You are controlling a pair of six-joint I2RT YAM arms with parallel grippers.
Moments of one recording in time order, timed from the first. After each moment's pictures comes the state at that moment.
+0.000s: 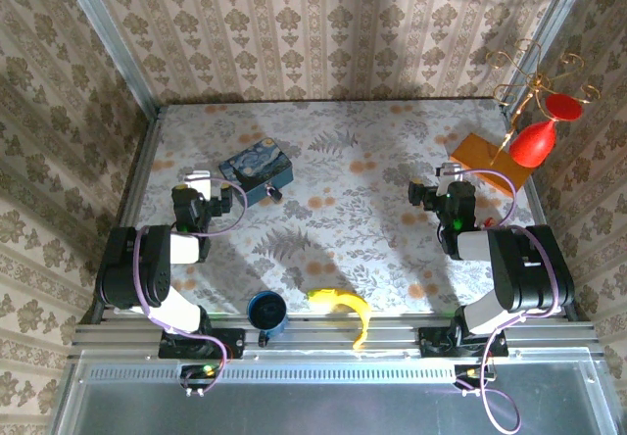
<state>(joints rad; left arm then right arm) -0.03 1.56 0.38 0.84 -0.06 0.10 0.01 1.53 0.40 0.76 0.05 0.05</state>
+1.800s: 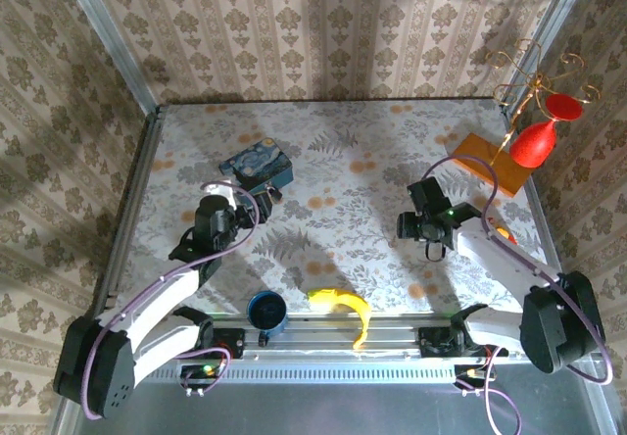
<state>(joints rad) -0.46 0.98 0.43 0.12 -0.12 -0.46 0.35 1.24 0.75 -0.66 0.13 0.43</state>
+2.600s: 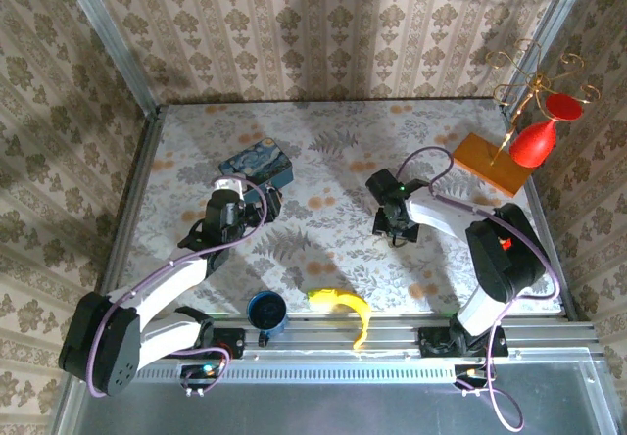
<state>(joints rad) -0.48 1.10 0.48 0.12 -0.08 -0.51 0.49 1.66 1.00 -0.77 0.20 0.77</state>
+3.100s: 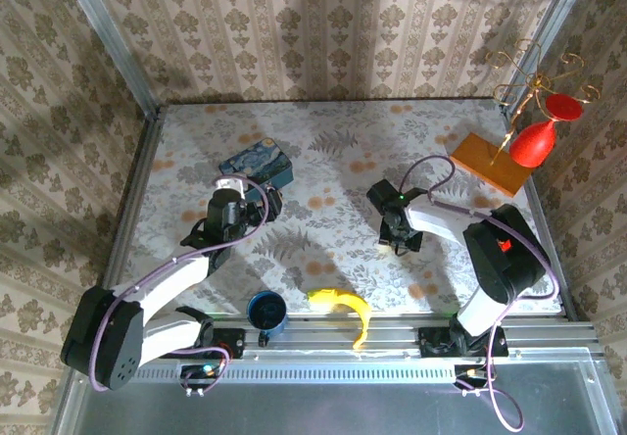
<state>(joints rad) -0.48 1.13 0.48 0.15 -0.07 -0.52 0.50 1.64 0.91 -0.75 0.22 0.82</state>
